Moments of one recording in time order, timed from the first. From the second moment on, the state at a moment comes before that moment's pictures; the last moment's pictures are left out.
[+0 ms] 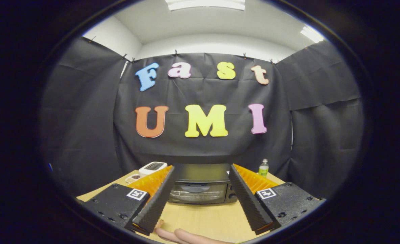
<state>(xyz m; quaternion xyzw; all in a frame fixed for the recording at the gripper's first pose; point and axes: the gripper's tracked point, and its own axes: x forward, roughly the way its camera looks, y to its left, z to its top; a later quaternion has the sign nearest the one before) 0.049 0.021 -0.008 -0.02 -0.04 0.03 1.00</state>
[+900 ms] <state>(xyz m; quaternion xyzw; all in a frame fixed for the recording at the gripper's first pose) 0.256 0.032 -0.136 -0.02 0.08 0.06 0.99</state>
